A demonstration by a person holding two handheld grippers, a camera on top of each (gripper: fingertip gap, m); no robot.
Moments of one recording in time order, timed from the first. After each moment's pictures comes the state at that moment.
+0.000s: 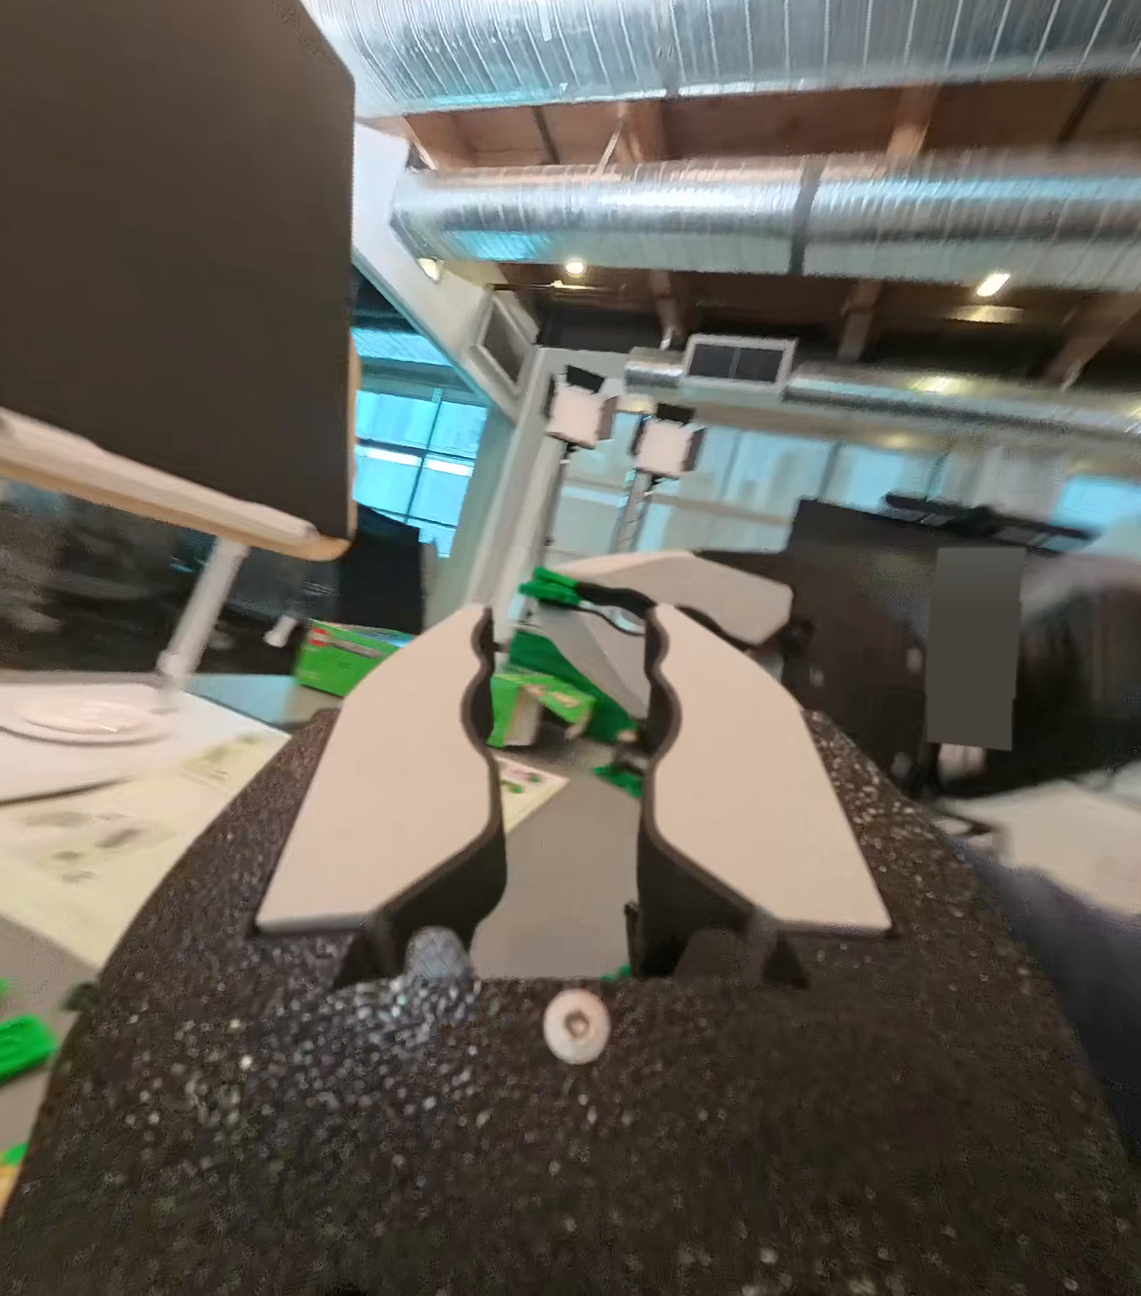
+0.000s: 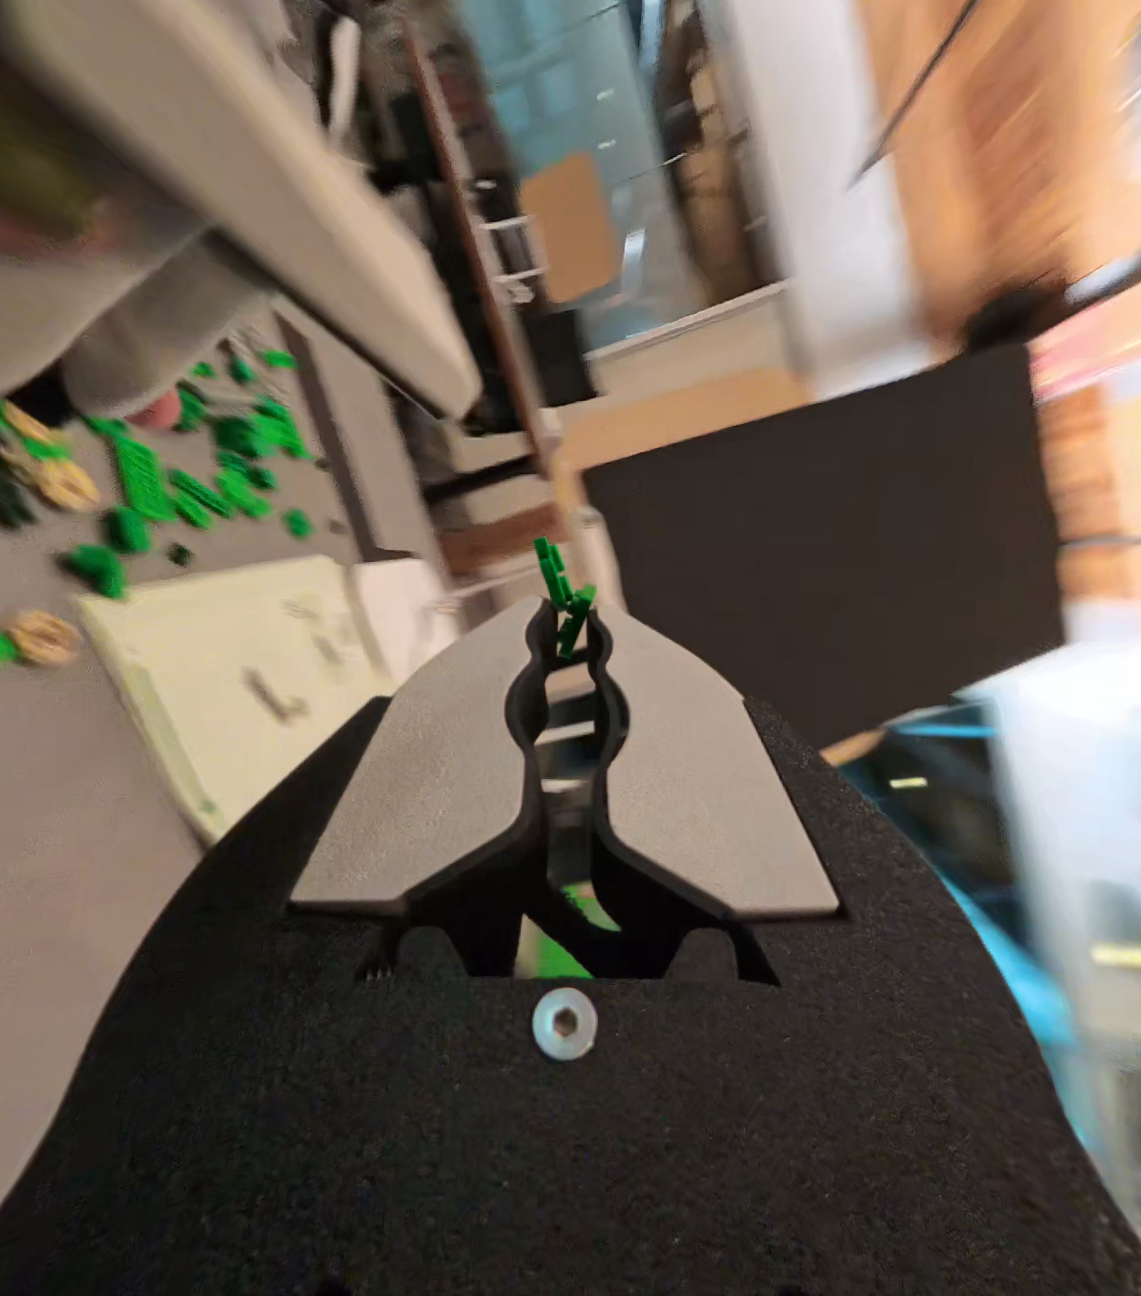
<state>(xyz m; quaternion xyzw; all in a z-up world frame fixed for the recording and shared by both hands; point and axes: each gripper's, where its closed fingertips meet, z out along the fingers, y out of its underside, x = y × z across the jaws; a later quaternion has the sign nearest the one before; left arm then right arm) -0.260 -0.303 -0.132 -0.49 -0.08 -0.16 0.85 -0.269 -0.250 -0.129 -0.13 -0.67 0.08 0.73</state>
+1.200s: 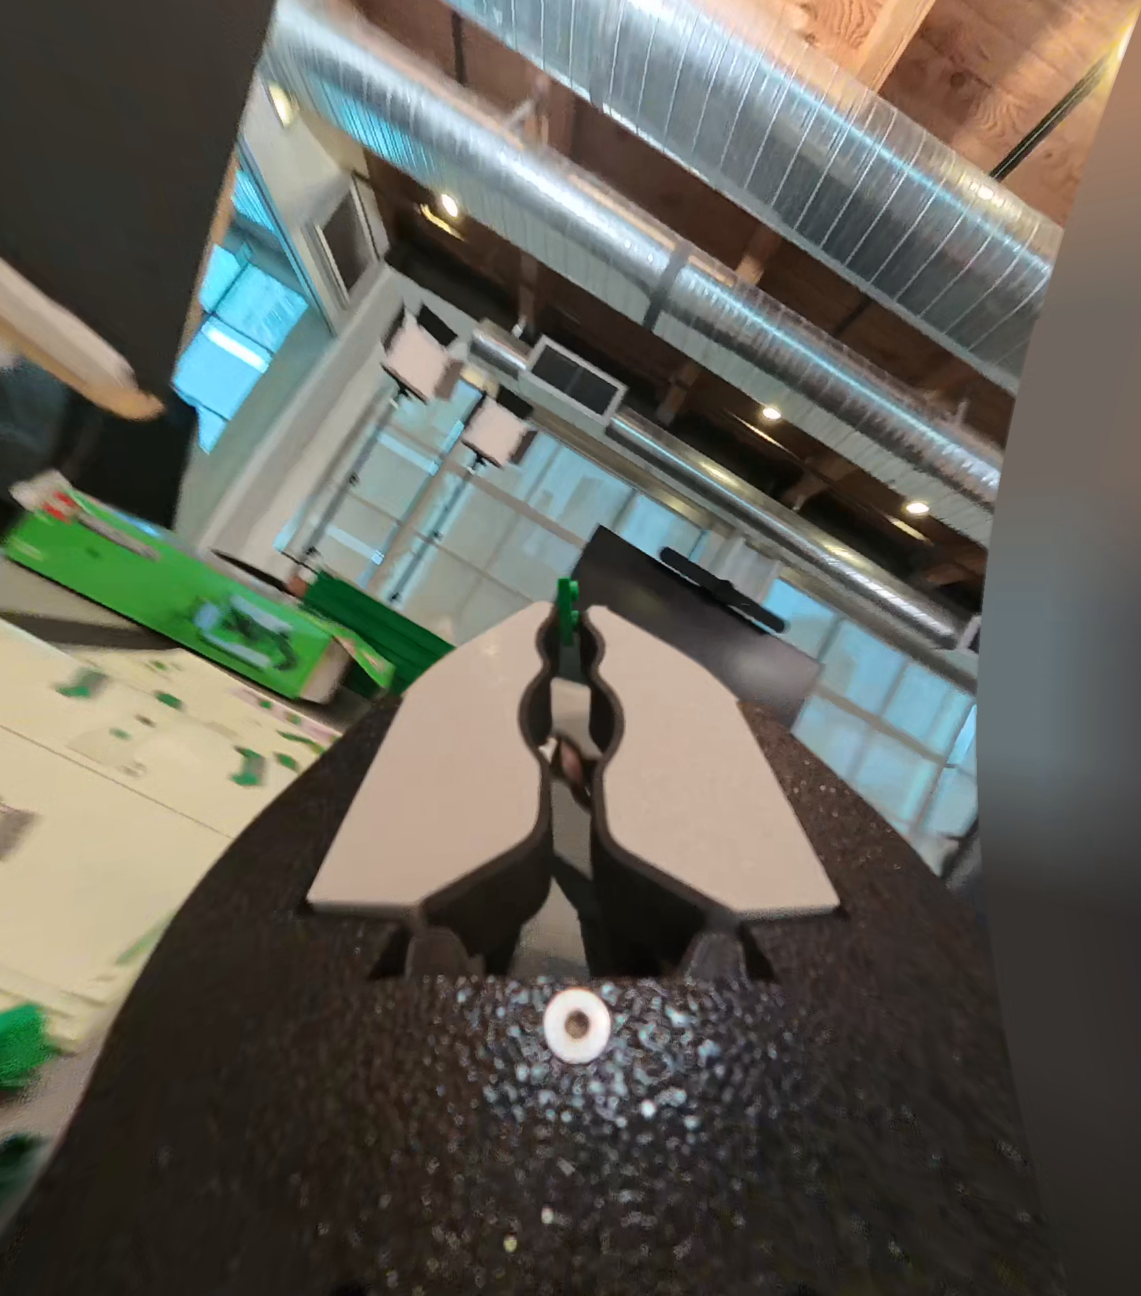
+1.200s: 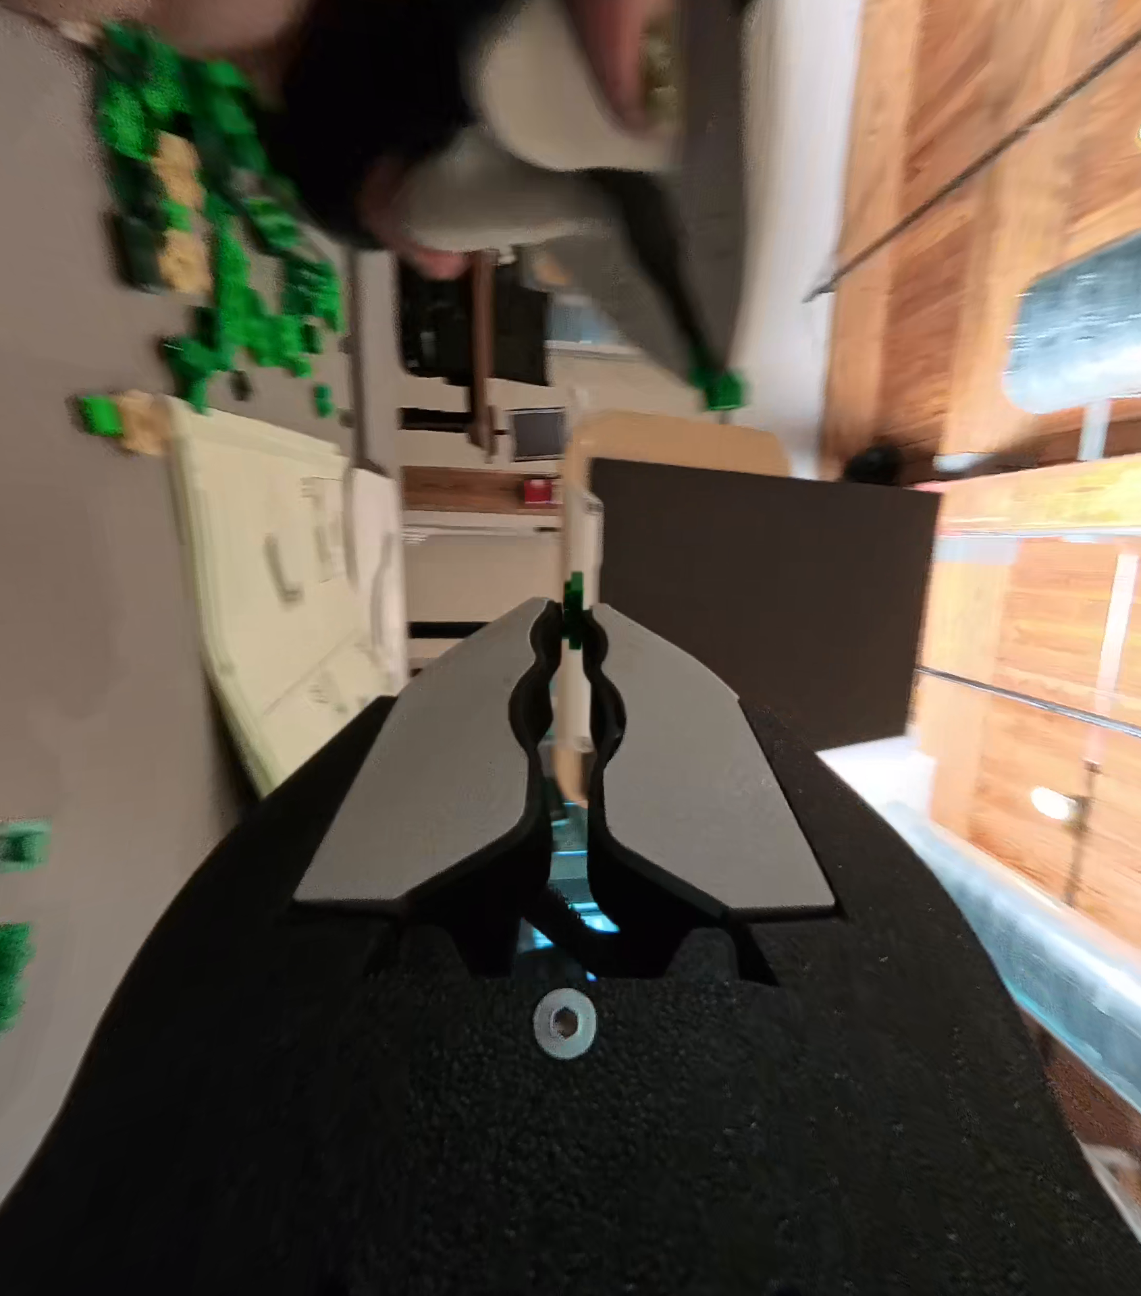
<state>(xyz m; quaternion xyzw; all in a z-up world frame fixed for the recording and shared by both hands) -0.272 -0.306 -0.135 -0.45 -0.09 -0.37 0.81 -0.254 -0.251 -0.175 -0.01 -0.67 -0.07 0.74</state>
